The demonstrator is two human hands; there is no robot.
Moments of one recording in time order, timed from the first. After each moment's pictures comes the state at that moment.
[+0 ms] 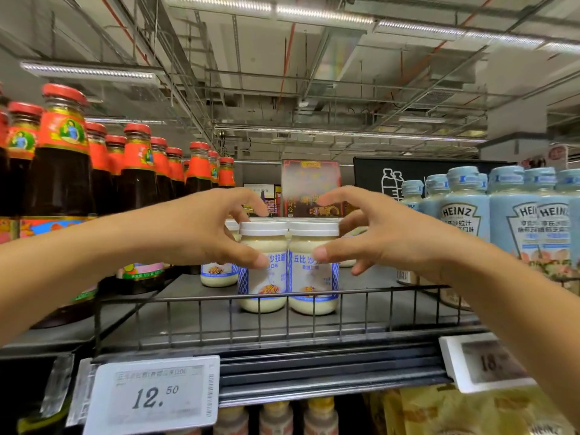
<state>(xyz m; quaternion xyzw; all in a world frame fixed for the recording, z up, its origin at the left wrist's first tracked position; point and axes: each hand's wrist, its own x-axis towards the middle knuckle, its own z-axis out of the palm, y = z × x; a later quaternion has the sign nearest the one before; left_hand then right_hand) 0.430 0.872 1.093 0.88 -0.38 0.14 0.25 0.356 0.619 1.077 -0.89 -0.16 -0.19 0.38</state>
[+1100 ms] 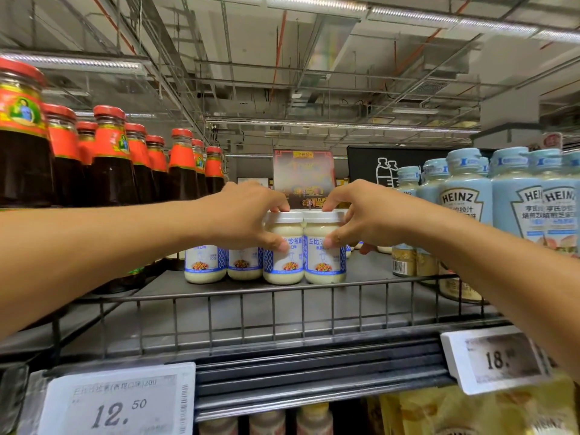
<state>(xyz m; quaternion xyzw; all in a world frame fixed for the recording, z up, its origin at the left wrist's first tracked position) 0.484 0.806 1.099 0.87 -0.39 0.29 -0.03 0.414 0.593 1.091 -0.95 -0.07 -0.21 0.21</state>
